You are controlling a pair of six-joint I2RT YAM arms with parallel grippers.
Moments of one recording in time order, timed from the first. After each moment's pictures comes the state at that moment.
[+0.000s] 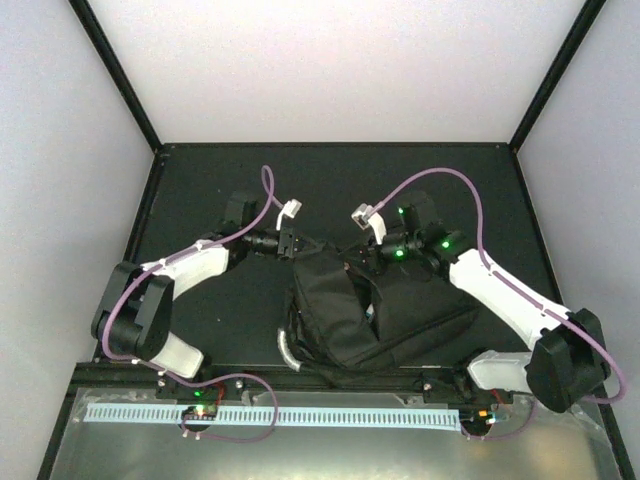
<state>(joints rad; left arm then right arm) -0.35 1.50 0.79 0.13 1.14 -0.63 0.56 1.27 0.94 -0.36 -0.80 0.05</state>
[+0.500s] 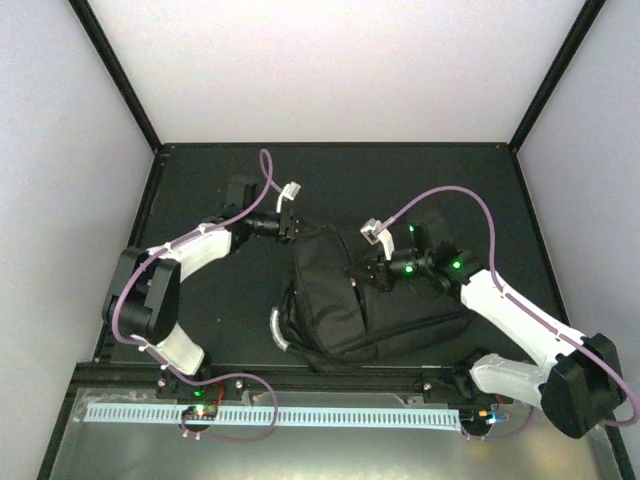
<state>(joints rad) -0.31 1.60 0.93 0.10 1.16 -0.67 0.56 1.14 0.80 -0.30 -0.84 0.12</state>
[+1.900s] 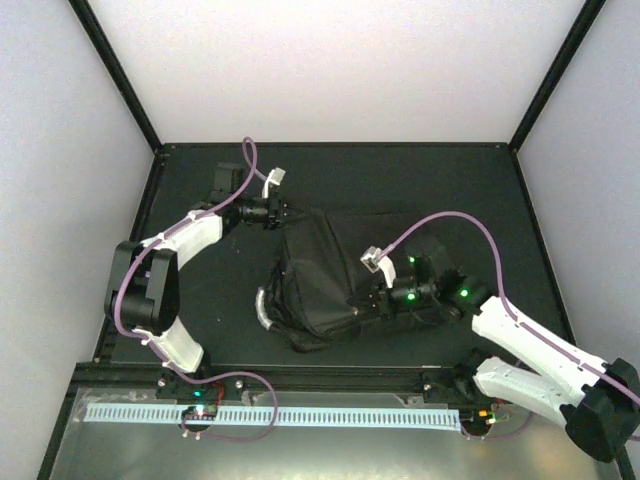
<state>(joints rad) -0.21 1.66 1.06 -0.04 1.13 -0.66 0.71 0.94 0.64 -0.34 -0.76 0.25</state>
